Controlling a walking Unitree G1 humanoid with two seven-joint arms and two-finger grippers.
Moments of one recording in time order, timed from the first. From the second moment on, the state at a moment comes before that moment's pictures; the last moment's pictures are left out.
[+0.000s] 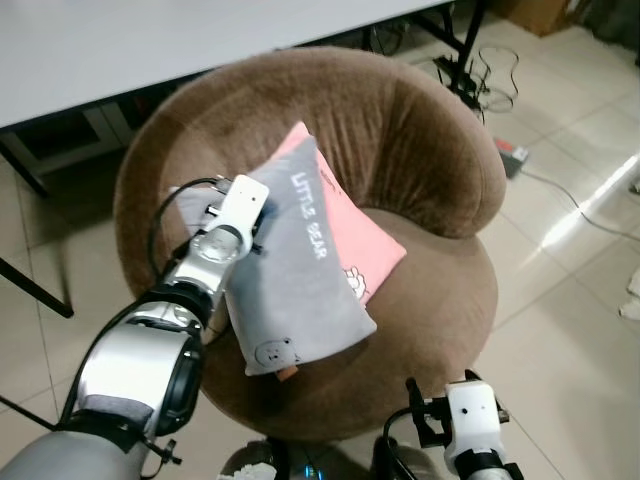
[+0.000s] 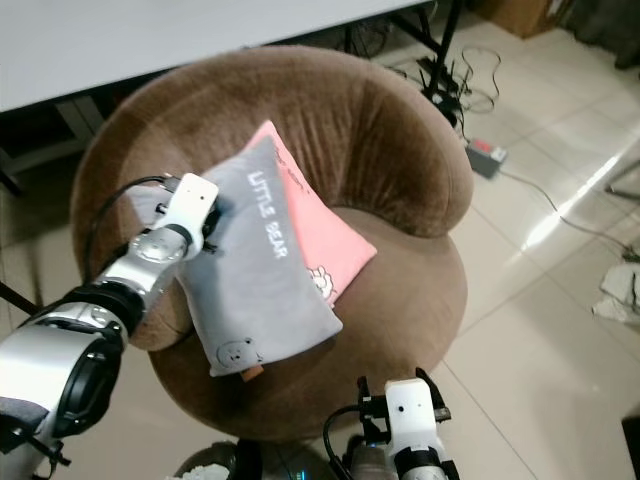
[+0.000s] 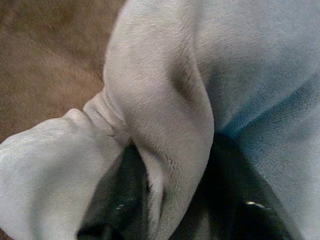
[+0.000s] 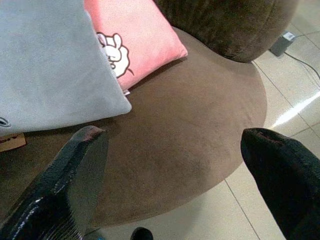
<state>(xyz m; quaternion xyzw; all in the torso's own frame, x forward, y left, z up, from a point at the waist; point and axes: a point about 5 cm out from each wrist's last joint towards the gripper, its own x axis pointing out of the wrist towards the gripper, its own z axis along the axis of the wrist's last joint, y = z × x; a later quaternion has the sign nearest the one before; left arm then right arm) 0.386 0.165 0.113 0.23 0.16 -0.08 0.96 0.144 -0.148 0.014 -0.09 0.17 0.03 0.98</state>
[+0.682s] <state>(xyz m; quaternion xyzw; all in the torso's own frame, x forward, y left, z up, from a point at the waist) 0.404 0.190 0.164 0.22 0.10 -0.02 0.97 0.104 -0.163 0.027 -0.11 0.21 0.01 0.97</state>
